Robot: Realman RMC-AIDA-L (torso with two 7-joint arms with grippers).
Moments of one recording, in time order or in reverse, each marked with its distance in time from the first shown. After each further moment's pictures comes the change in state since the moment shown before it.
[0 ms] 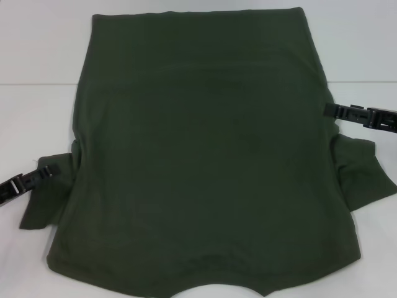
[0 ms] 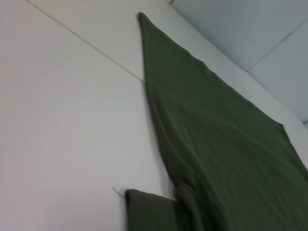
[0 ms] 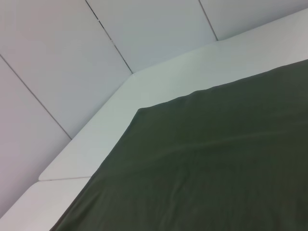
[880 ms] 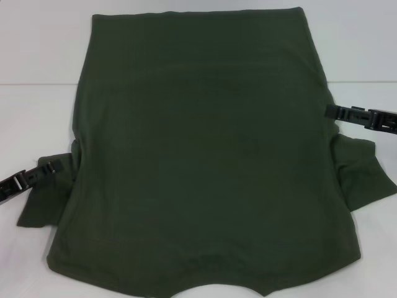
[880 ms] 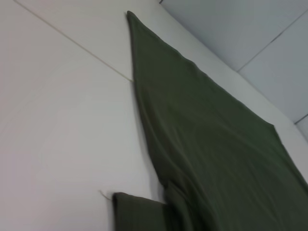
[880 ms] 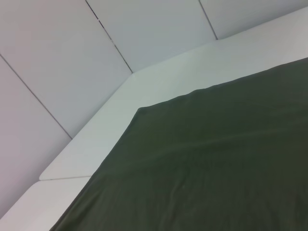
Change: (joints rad) left arm -0.012 -0.004 -0.002 0.001 -0.001 0.001 -0.004; right arm -0.006 -0.002 0.000 0.000 0.003 -0.006 0.001
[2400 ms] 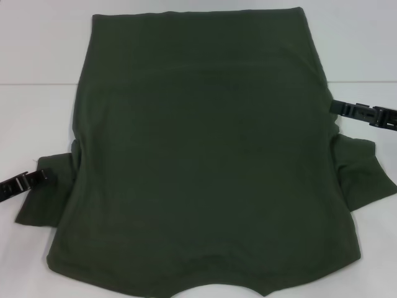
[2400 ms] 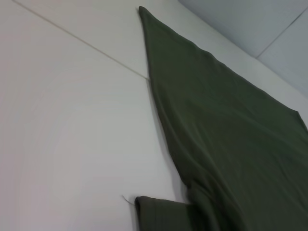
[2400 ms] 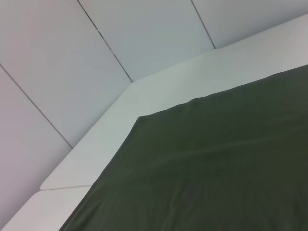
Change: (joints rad) left arm -0.012 0.000 0.044 0.012 0.032 -0.073 0.007; right arm -0.005 0.000 0.025 0.000 0.014 -0.010 -0.009
